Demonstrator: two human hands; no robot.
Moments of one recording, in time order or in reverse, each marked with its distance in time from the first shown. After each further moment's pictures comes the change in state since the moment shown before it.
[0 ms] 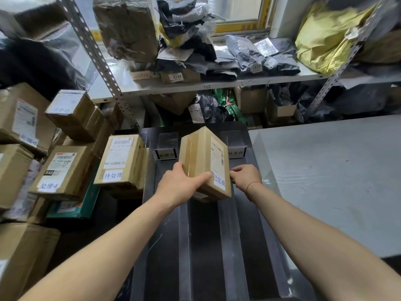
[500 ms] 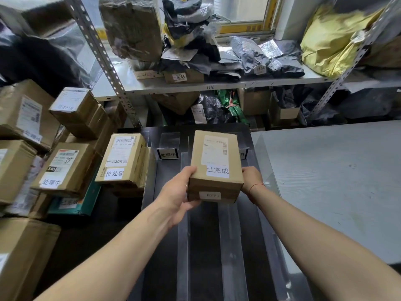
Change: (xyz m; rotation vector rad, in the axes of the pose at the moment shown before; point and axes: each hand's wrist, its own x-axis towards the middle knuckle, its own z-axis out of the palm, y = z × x) left_hand -0.034 0.014 0.006 -0.958 -0.100 -0.330; right_hand 0.001 0.000 -0.009 -0.001 -0.027 0.036
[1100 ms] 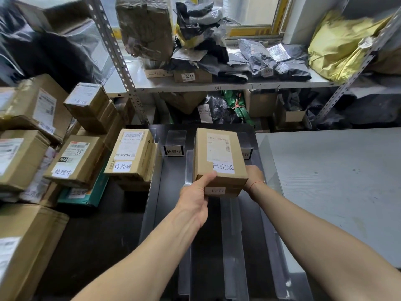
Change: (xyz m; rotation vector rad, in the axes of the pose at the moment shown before) left_hand 0.012 -0.044 0.020 -0.411 0.092 0.037; right_hand -0.004 -0.002 0.006 -0.027 0.017 -0.028
